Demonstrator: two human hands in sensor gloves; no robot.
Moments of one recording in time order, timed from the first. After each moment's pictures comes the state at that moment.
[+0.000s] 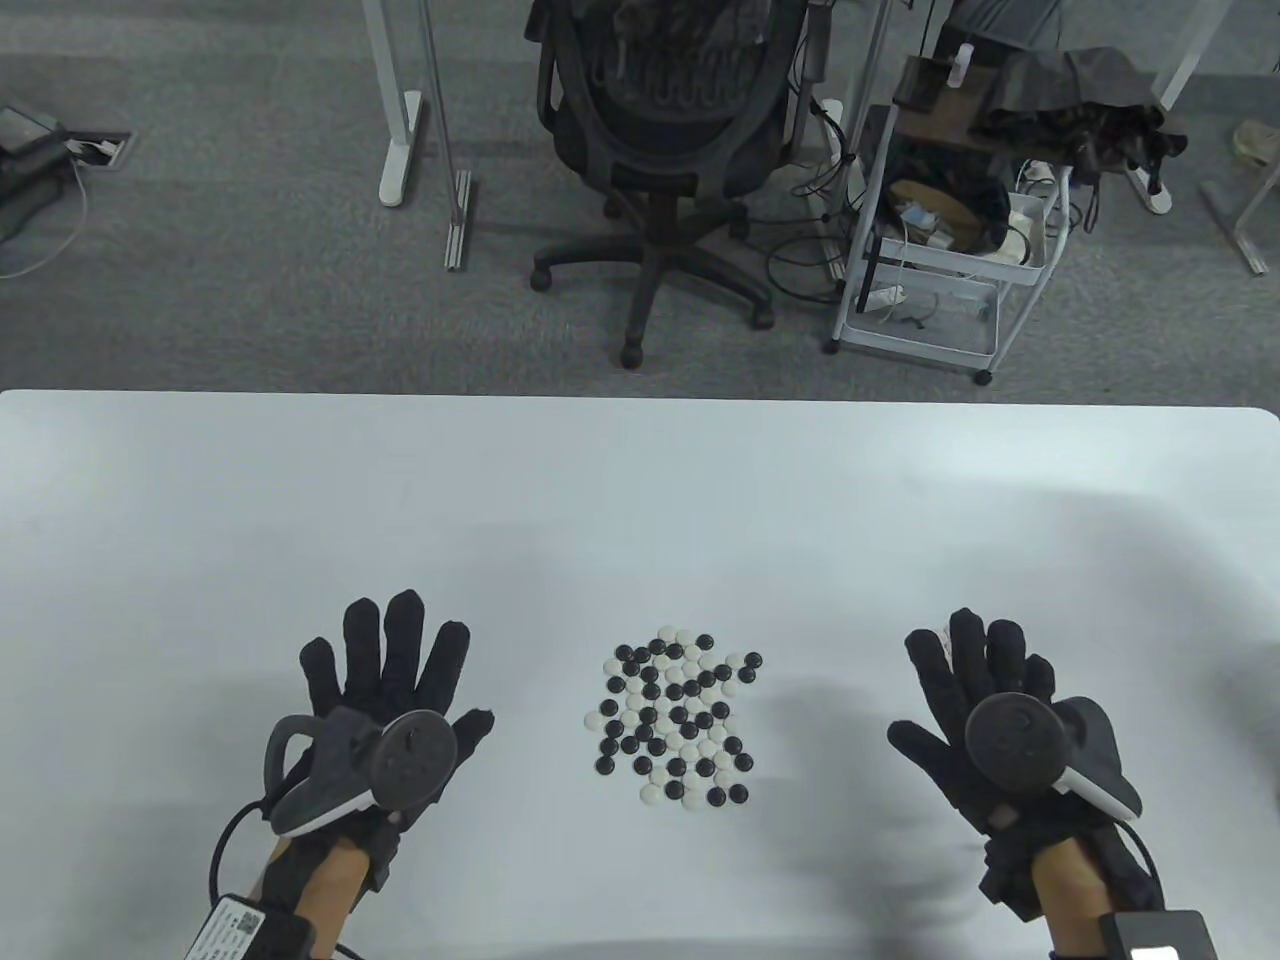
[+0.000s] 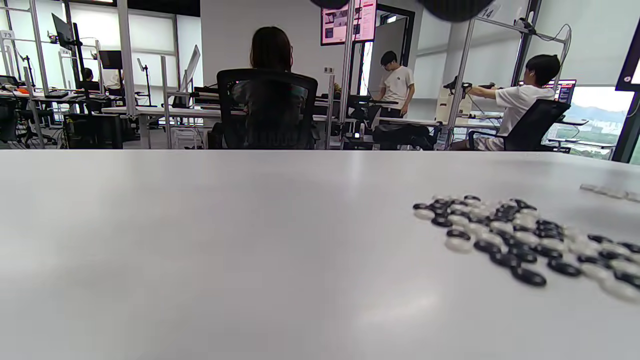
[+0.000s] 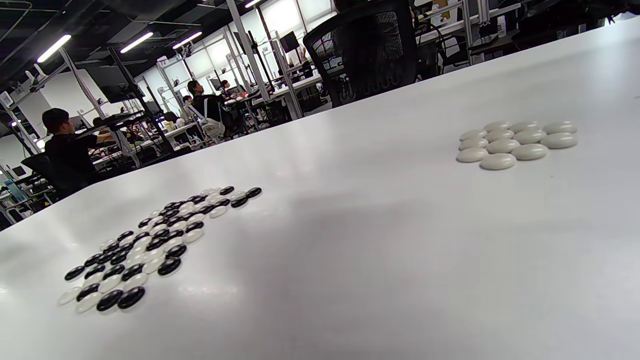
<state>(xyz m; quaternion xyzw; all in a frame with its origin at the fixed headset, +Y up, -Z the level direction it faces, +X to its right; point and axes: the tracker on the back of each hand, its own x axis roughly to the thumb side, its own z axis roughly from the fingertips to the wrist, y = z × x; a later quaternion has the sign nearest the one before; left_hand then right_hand) -0.208 -0.675 -0.252 -0.02 -0.16 0.03 0.99 0.284 -0.705 -0.268 0.17 0.08 0.97 0.16</state>
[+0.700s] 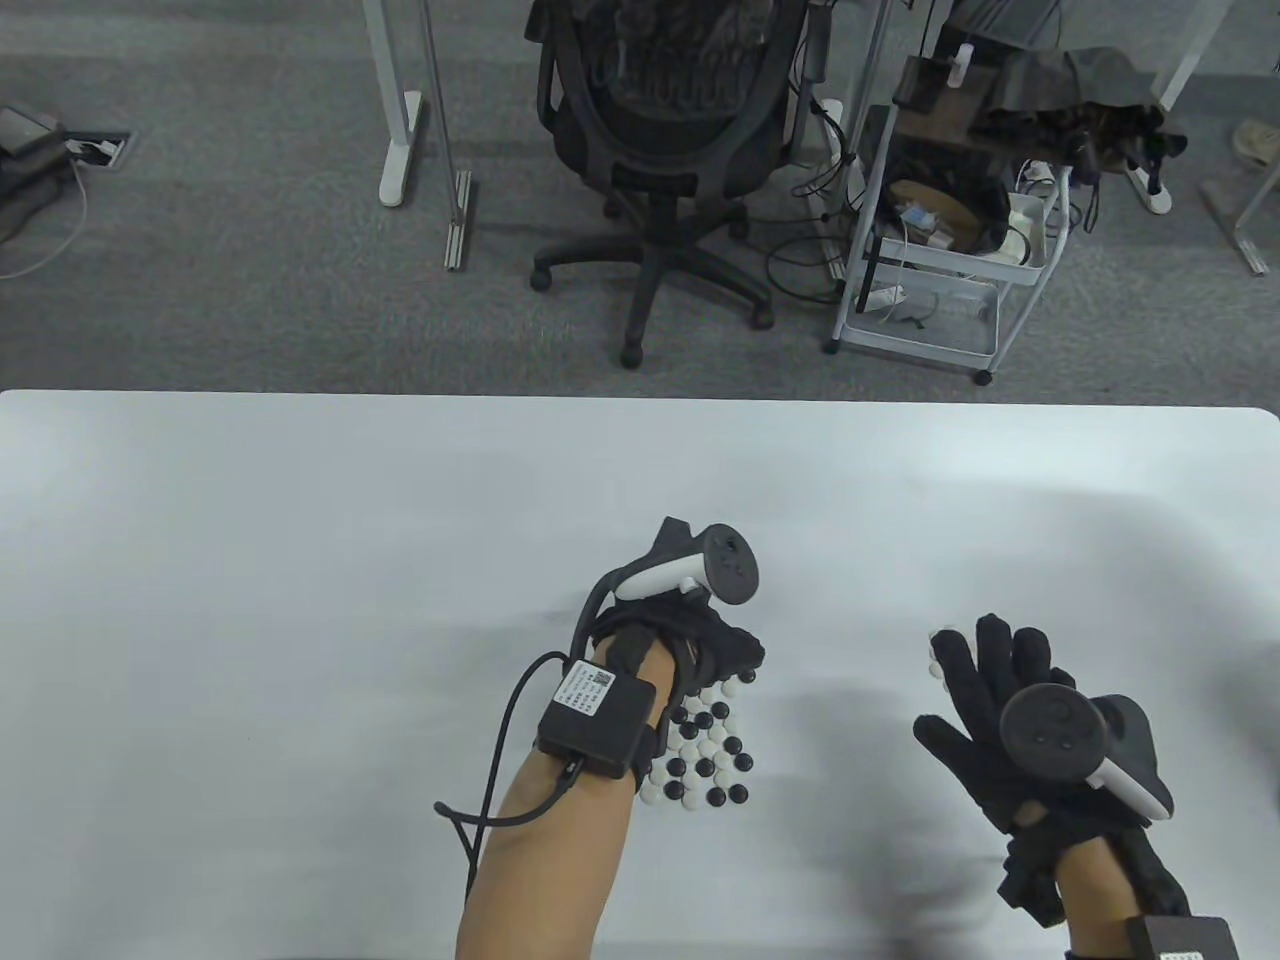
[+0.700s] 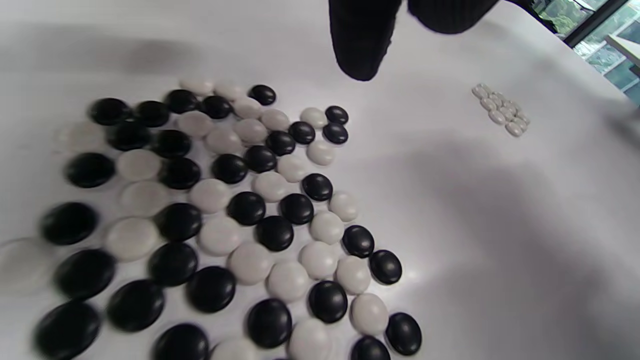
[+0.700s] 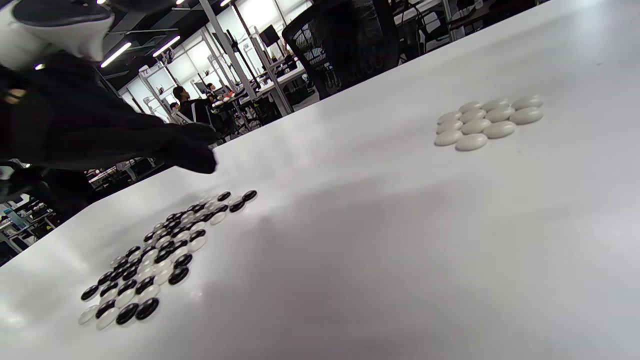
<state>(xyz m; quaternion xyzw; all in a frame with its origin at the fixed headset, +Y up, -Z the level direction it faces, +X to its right) 0.023 -0.717 -0.394 -0.37 -0.23 0.09 0.90 0.303 -0.707 -0.270 0.15 0.11 0.96 0.21</state>
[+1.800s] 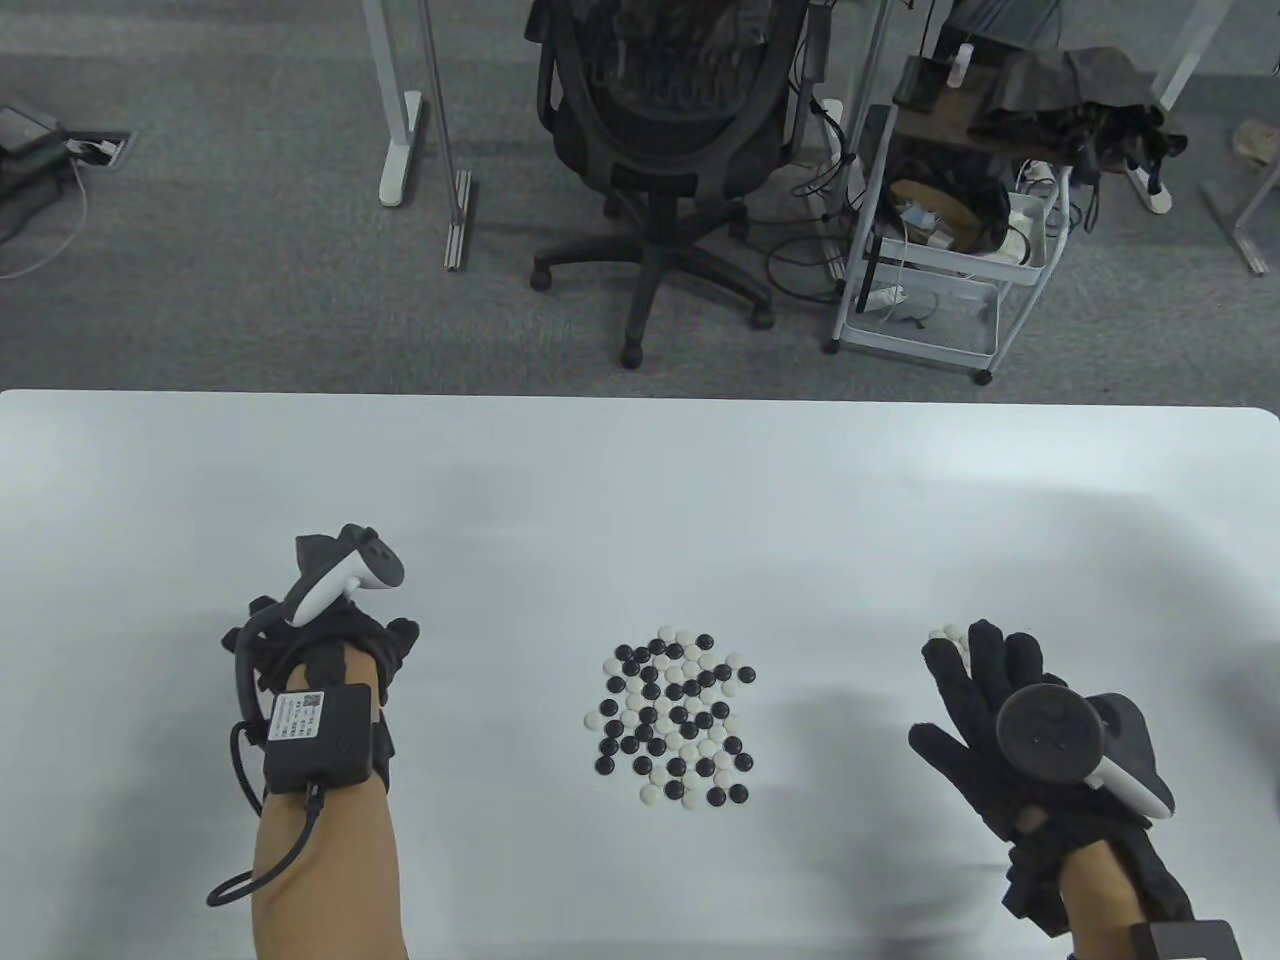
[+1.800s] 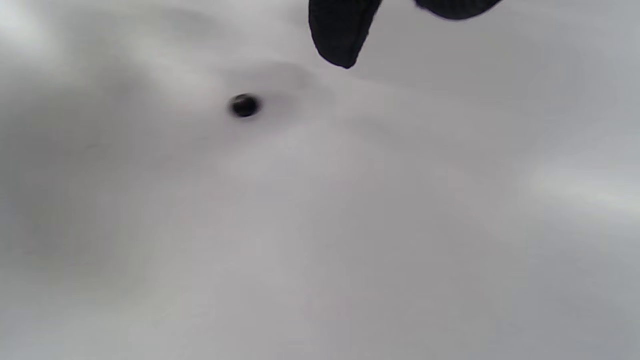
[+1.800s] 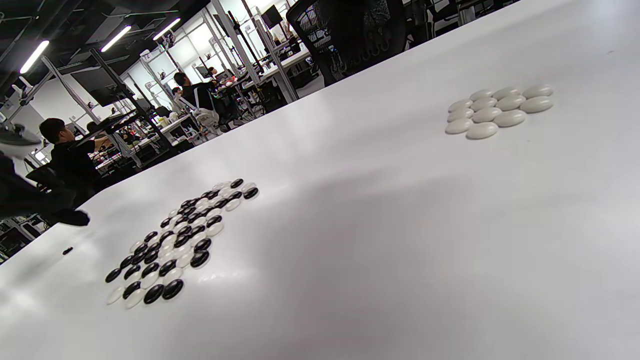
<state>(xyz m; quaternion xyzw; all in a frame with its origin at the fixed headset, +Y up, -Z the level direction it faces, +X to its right) -0.254 -0.704 -0.370 -0.38 0.15 0.09 0.91 0.300 -0.701 -0.265 0.16 0.13 0.96 0.21</state>
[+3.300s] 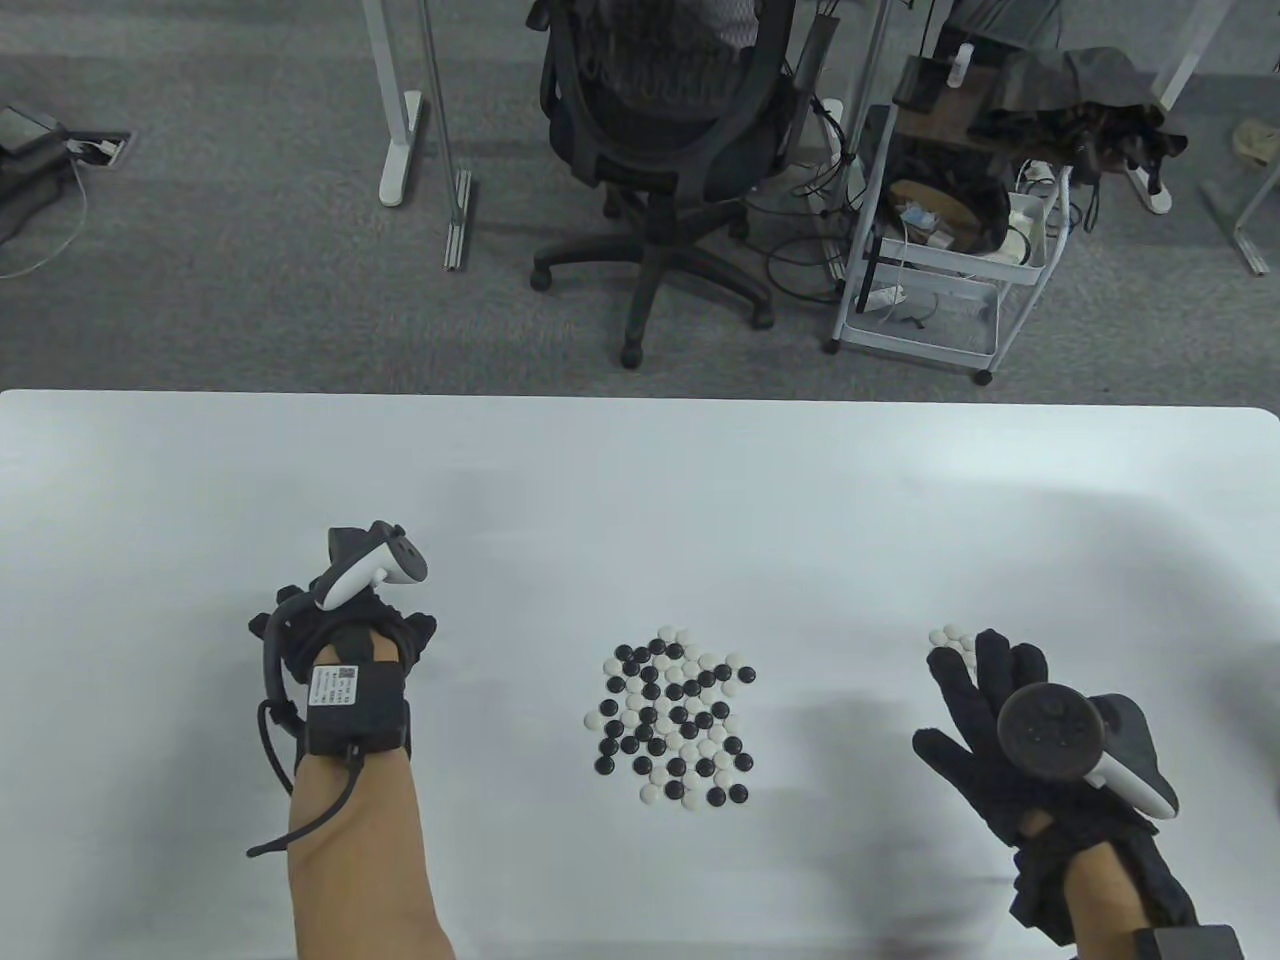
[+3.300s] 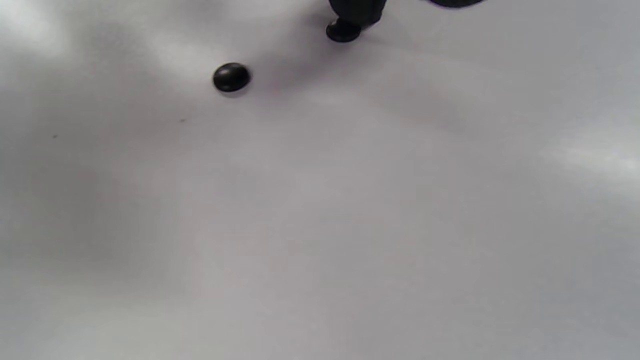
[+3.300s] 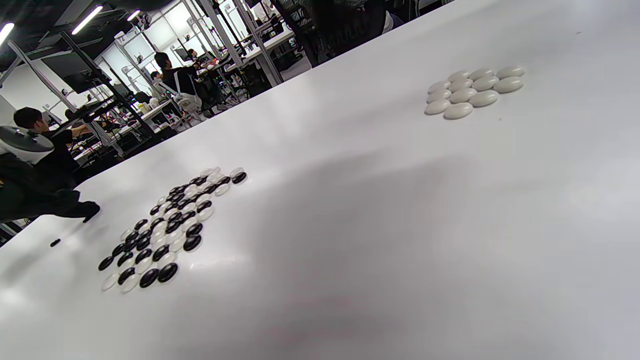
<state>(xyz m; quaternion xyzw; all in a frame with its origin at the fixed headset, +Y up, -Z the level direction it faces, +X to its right) -0.279 -0.745 -0.385 -0.42 0.20 0.06 0.88 0.303 -0.702 -0.263 0.14 0.17 0.95 0.21</state>
